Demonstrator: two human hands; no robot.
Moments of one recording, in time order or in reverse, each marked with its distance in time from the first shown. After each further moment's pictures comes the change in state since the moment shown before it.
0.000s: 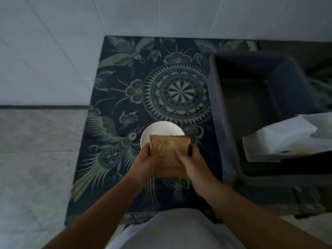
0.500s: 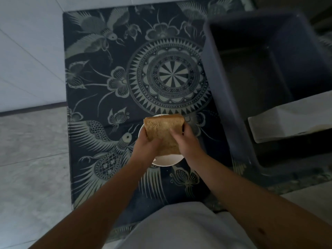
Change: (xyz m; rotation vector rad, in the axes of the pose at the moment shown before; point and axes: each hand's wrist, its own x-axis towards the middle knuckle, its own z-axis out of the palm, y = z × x) left_hand 0.090 0.014 -0.012 0.200 0.005 -0.040; right_hand 0.082 -0.006 0.030 0.008 0.104 -0.014
